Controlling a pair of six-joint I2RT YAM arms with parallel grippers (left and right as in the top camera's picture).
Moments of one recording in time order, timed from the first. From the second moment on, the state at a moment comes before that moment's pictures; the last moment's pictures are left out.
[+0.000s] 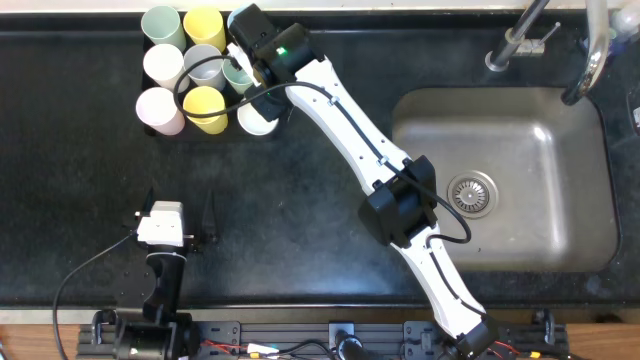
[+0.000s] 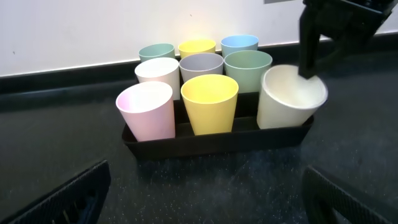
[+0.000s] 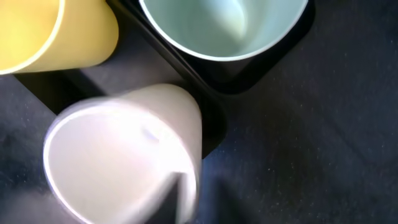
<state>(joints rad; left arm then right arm) -0.05 0.01 0.05 -0.18 0.00 0.09 0.67 2.51 2.61 -1.36 -0.02 -0.10</state>
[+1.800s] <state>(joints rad) -0.05 0.01 0.05 -0.18 0.00 0.09 0.16 0.75 0.40 0.38 0.11 0.09</state>
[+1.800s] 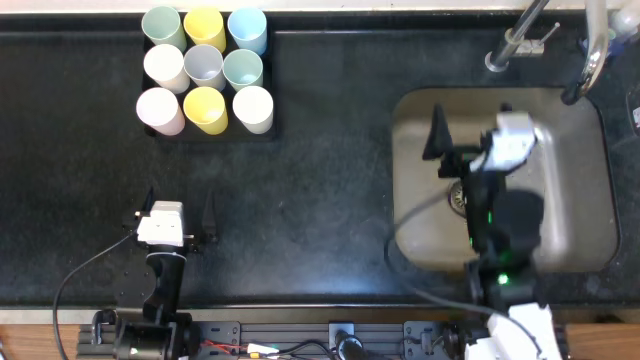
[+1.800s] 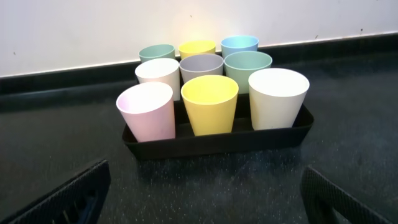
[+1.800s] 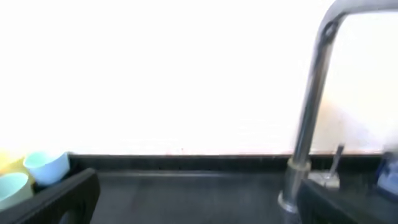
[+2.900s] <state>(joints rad) -0.05 0.01 0.05 -0.18 0.00 0.09 0.01 0.12 0.02 -0.01 0.11 0.05</state>
